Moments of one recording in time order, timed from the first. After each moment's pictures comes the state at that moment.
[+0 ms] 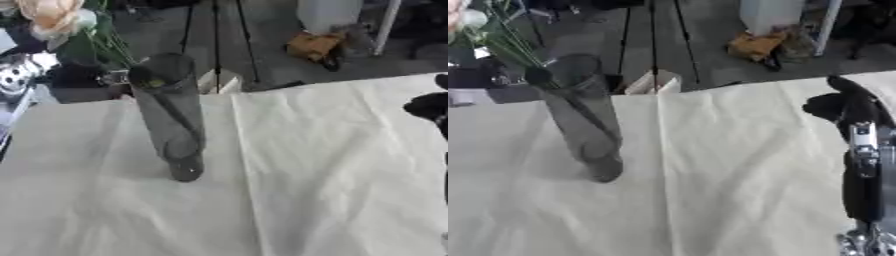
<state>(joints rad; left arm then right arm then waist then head) -1.02 0.64 -0.16 -1.49 -0.66 0.28 -0.72 -0.37 -0.37 0.10 -1.98 0.13 -0.13 -0.43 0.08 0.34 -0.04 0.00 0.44</state>
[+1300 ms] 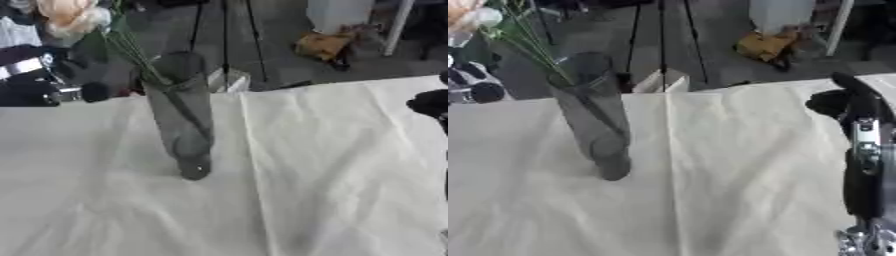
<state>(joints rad) -0.81 0.76 -0.08 -1.73 -0.53 0.32 -0.72 -0.36 -0.37 0.08 -1.98 0.13 -0.14 -0.44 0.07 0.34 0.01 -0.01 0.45</state>
